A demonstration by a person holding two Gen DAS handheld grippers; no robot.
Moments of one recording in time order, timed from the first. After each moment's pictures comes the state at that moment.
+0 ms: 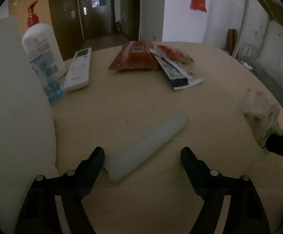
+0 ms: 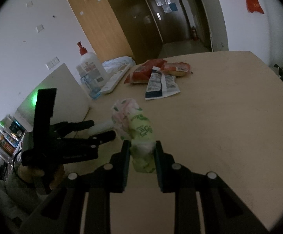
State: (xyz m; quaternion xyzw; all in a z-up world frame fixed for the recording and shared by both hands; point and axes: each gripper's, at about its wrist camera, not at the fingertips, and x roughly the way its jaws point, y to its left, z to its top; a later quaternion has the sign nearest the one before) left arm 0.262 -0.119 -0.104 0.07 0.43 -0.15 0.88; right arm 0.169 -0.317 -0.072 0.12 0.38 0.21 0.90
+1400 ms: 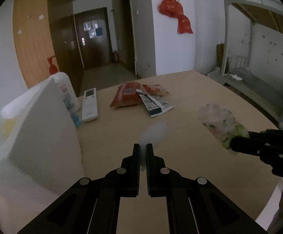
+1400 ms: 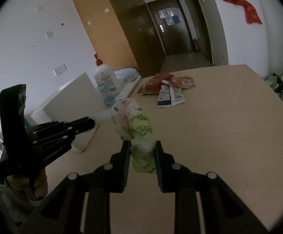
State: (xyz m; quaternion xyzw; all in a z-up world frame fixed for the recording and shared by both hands) left arm 0.163 -0.122 -0.023 0.10 0.32 -0.17 0.93; right arm 0.112 -0.311 -0.038 0.12 0.33 0.21 0.91
